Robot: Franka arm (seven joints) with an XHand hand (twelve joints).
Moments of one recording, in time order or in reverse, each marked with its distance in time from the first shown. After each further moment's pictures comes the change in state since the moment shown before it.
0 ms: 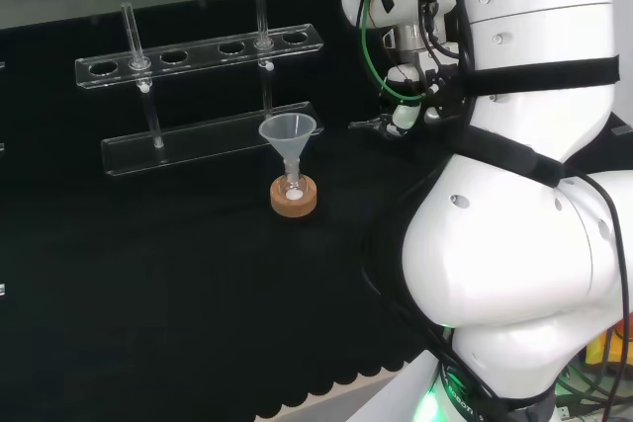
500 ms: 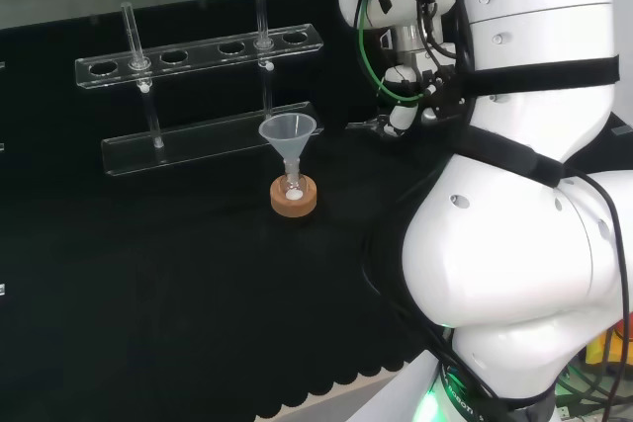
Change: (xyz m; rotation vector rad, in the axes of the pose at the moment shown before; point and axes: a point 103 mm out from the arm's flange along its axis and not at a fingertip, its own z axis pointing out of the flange) arm 0.006 0.001 0.000 -0.001 0.001 0.003
